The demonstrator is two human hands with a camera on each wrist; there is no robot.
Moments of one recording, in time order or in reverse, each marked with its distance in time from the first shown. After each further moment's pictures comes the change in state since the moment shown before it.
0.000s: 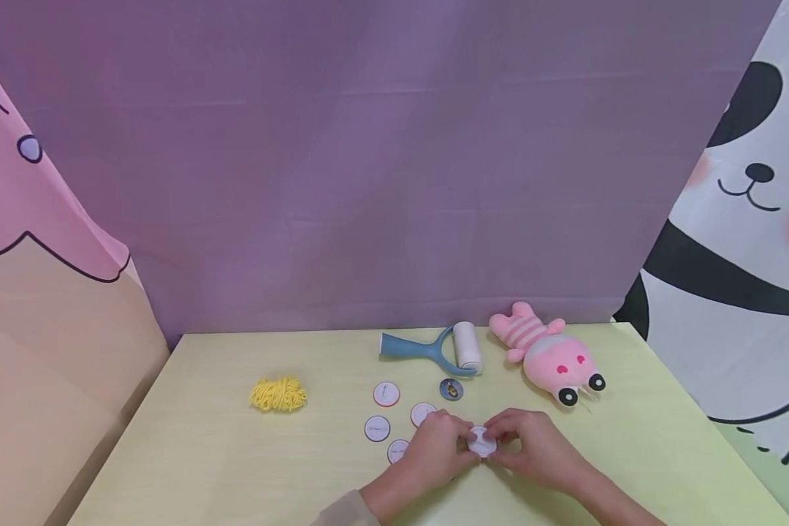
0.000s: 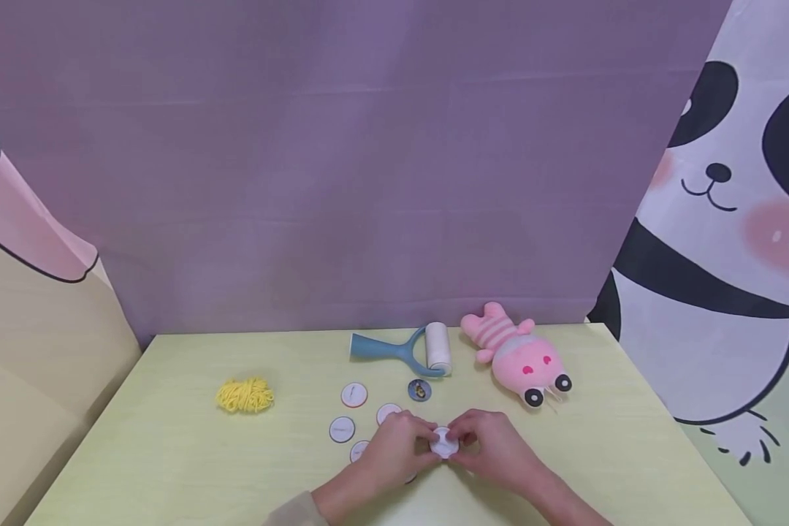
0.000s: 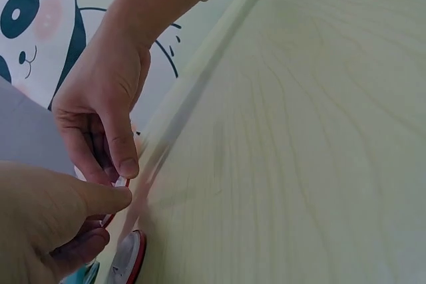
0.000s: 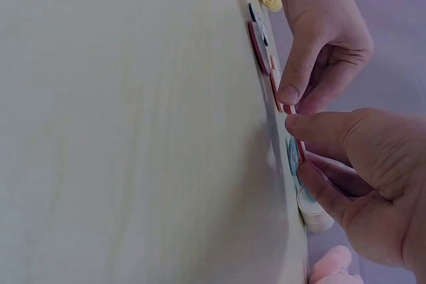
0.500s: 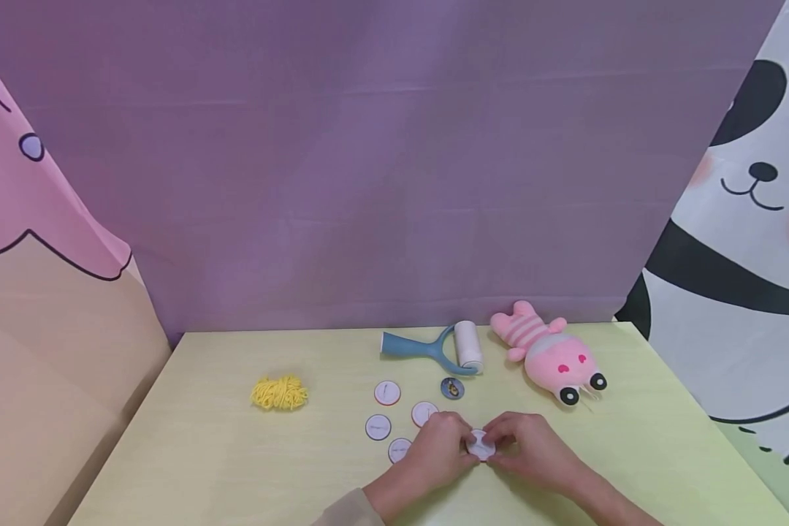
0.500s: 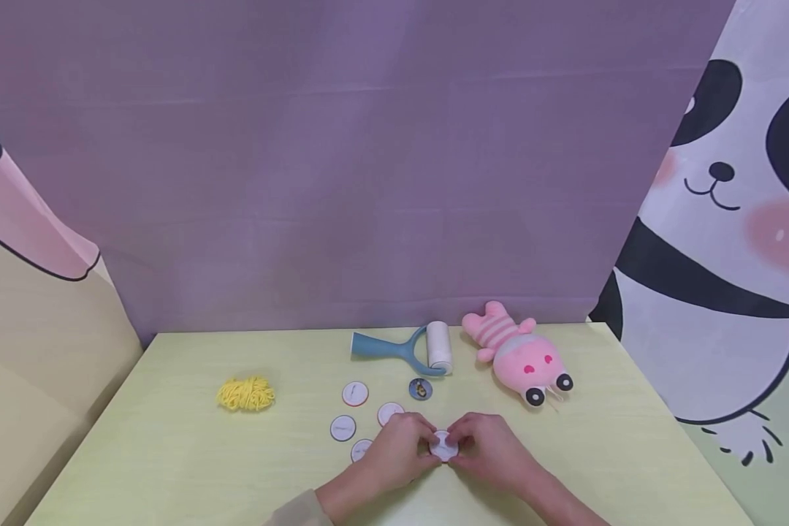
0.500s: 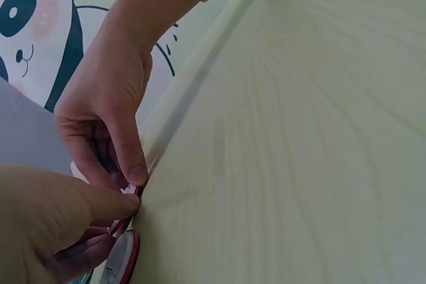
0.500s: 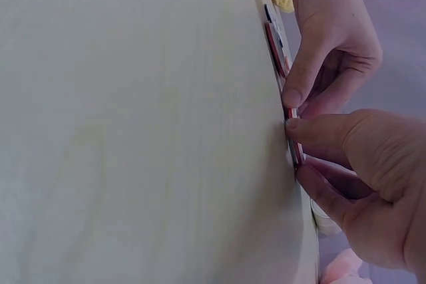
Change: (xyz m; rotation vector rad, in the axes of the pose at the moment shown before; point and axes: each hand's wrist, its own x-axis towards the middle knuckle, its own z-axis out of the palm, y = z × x) left_hand 0.002 0.001 0.003 -0.009 -0.048 -0.045; right_hand 0.001 0.002 0.008 0.000 -0.022 0.007
